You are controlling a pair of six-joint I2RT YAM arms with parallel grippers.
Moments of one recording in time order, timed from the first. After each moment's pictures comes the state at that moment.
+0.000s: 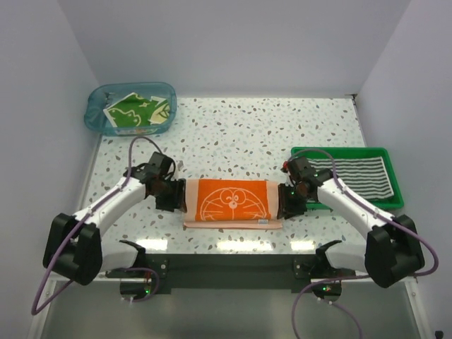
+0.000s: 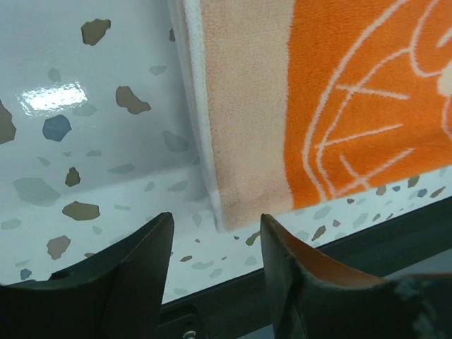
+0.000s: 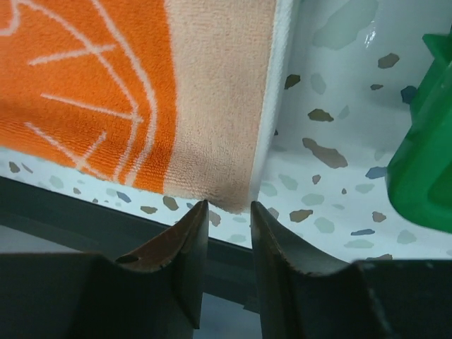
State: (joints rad) left arm -0.36 1.29 0.75 -0.75 0.22 -0.33; right arm 0.41 1.27 0.76 -0.82 -0.20 0.42
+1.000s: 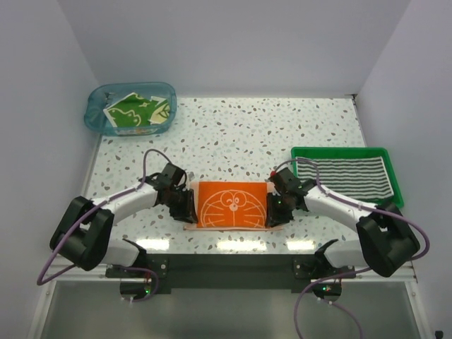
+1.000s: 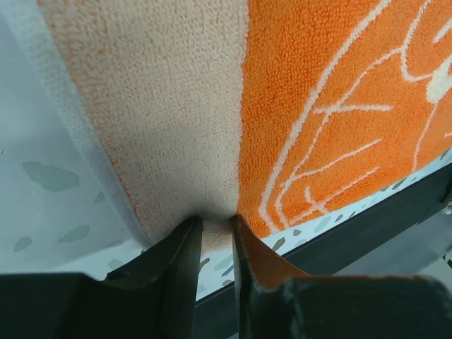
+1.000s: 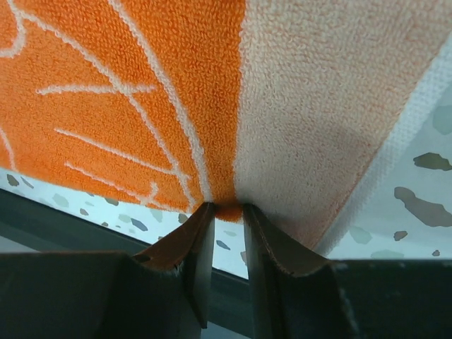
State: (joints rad) left arm -0.47 1.38 0.62 -0.50 0.36 -0.51; right arm 0.59 1.34 0.63 -0.59 -0.21 0.57
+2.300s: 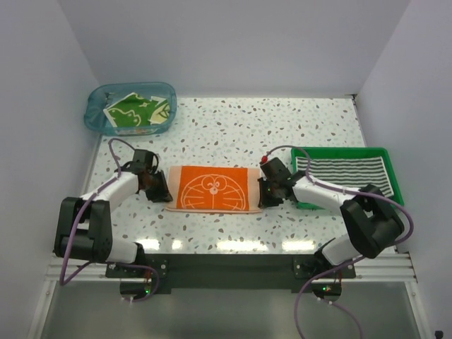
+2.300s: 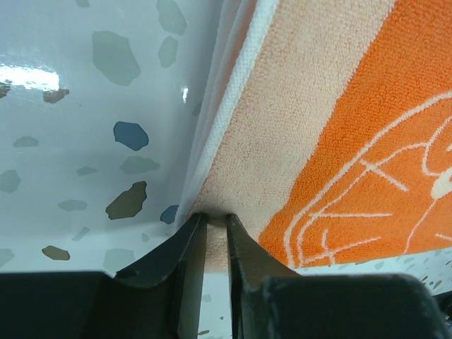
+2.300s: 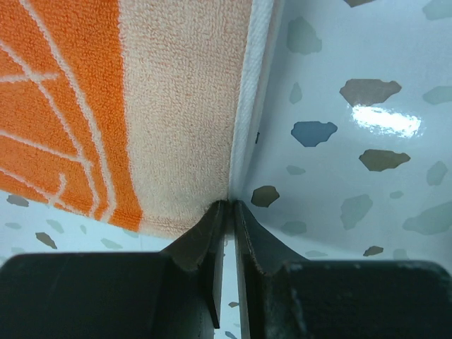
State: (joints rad) left arm -0.10 1.40 0.70 -0.51 0.20 -0.43; right arm 0.61 1.49 0.75 -0.41 -0.04 0.53
